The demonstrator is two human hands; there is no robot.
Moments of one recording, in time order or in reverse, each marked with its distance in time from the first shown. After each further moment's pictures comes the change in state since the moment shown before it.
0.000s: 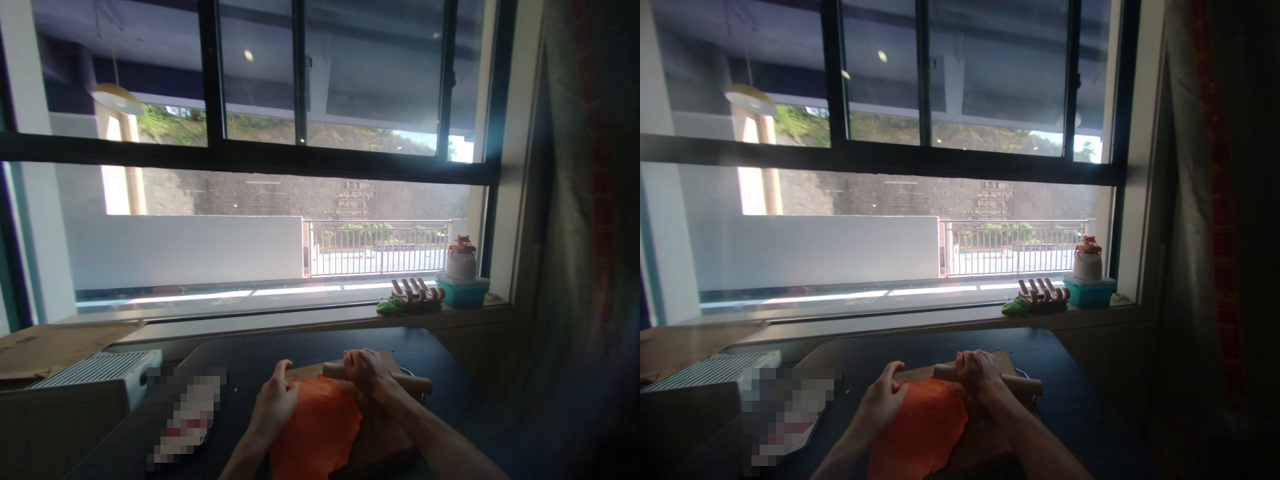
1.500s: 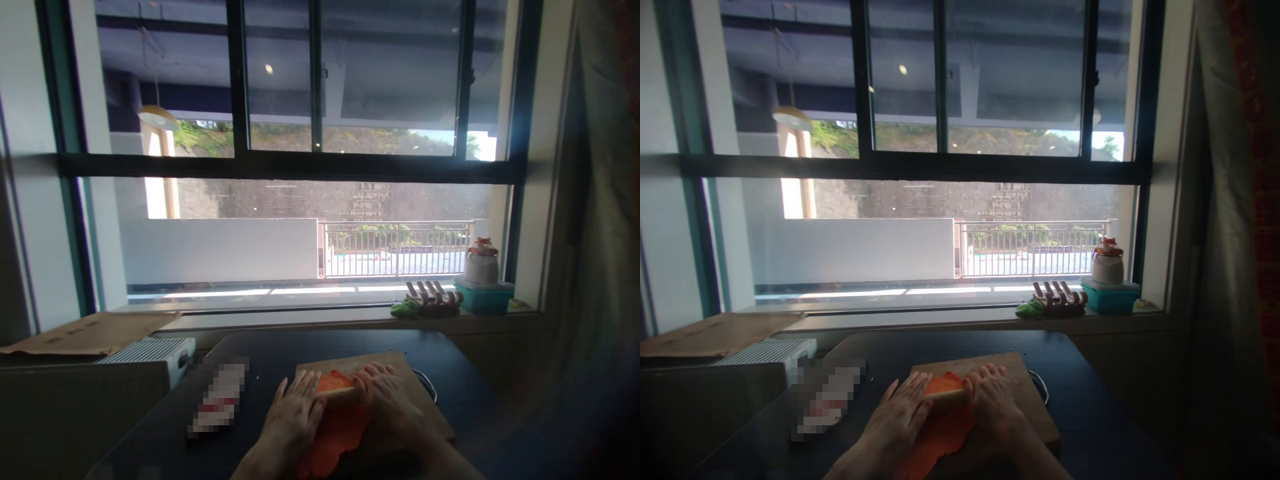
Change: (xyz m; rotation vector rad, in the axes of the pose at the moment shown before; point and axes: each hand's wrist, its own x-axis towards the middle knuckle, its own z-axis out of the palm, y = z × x) left_hand -0.052 0.014 -0.012 0.482 -0.183 0.295; right_hand -0.052 -0.003 -0.011 0.027 0.006 -0.240
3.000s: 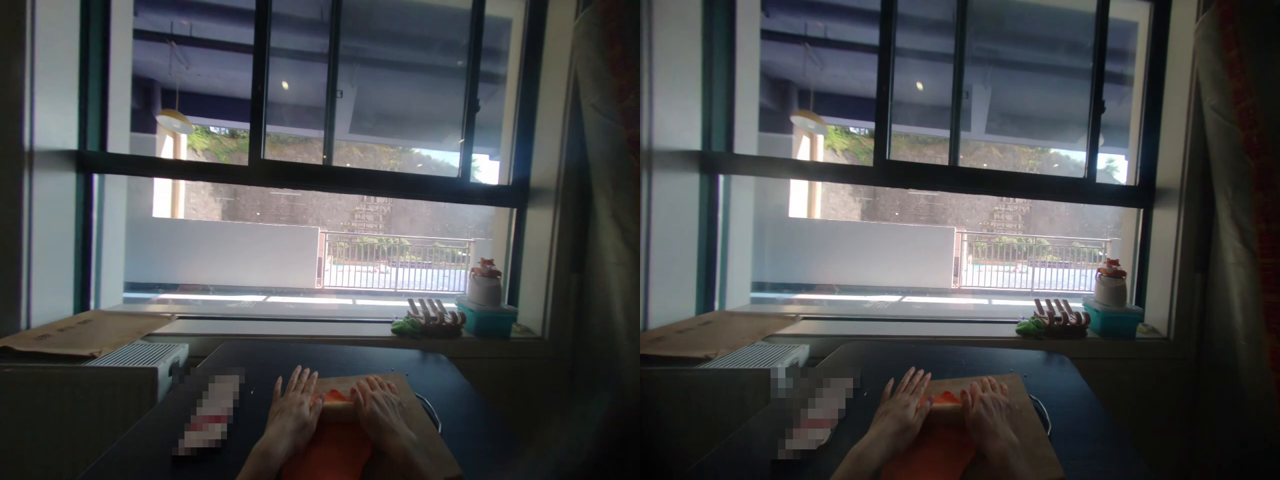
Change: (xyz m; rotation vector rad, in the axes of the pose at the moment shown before) left_hand 0.029 0.002 -0.008 -0.031 0.058 -0.104; right_hand 0.015 -0.004 0.017 -0.001 0.025 0.182
